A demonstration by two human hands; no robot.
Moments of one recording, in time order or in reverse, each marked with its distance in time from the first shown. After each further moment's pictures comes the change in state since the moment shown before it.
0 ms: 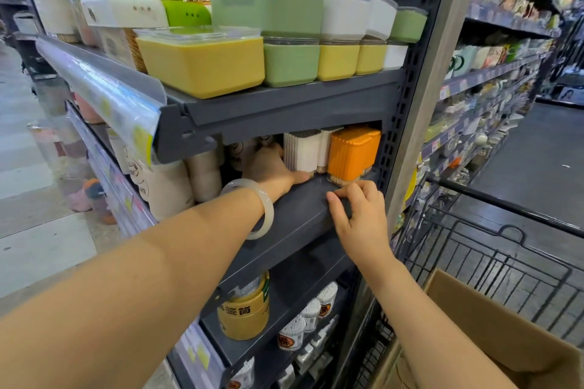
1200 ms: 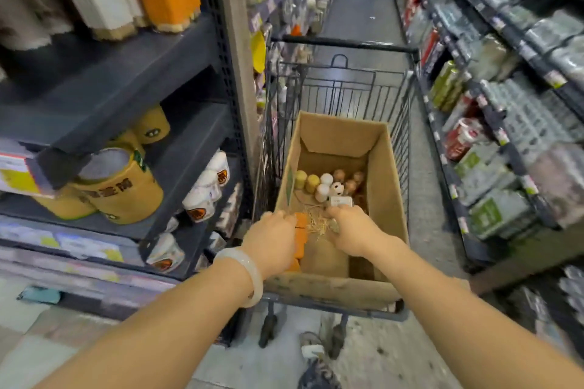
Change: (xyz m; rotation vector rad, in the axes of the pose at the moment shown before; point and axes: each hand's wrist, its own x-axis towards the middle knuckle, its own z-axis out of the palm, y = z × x) left_hand -0.253 -0.061 0.153 0.423 -0.903 0.756; right_hand -0.281 0.055 -0.109 -0.546 -0.768 0.713
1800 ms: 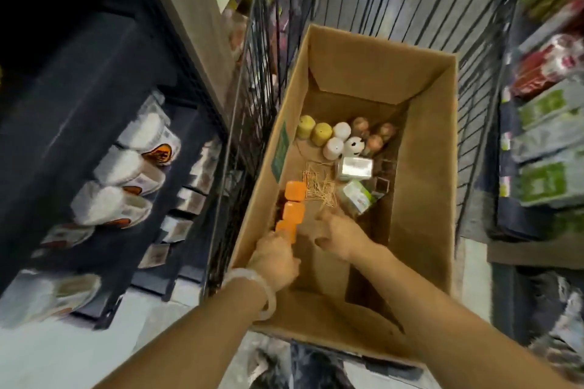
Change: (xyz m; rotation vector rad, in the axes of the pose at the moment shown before) left_hand 0.158 -0.016 0.140 -0.432 -0.358 -0.480; right_hand 0.144 0.085 0.120 0.185 -0.450 0.047
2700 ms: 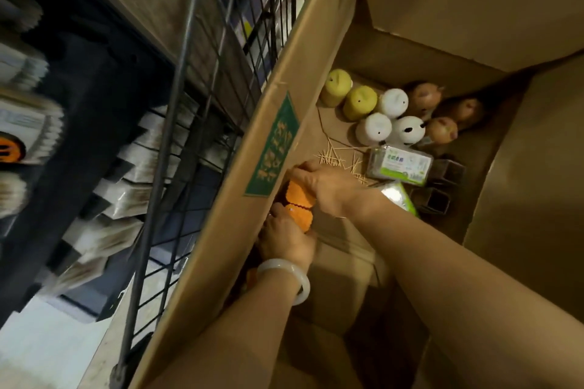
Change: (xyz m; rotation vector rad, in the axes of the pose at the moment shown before) left_hand 0.154 0.016 0.059 -0.226 0.309 -0.466; right_hand 0.195 0.028 -0.005 -0.345 -0.103 -0.501
